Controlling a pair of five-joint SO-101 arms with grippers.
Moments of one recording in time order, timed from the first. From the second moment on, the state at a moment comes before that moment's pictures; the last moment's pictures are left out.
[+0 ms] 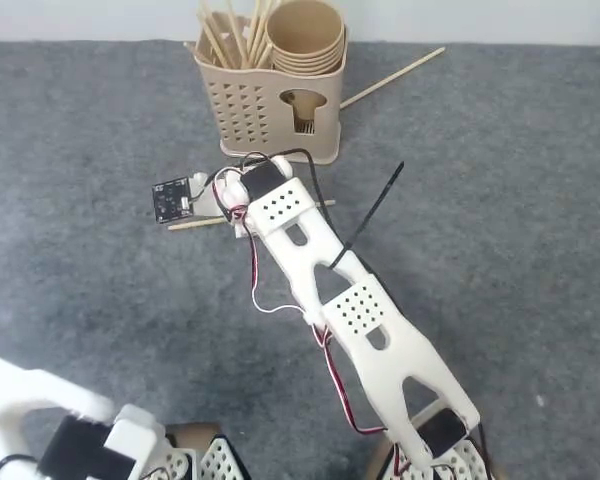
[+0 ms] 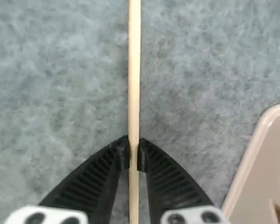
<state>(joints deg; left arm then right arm) -74.9 -17.4 43.5 33.1 3.3 -39.8 78.9 -84.6 85.6 65.7</state>
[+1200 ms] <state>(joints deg) -73.8 -17.4 45.1 34.6 3.1 -35.5 43.2 -94.2 92.4 25.9</state>
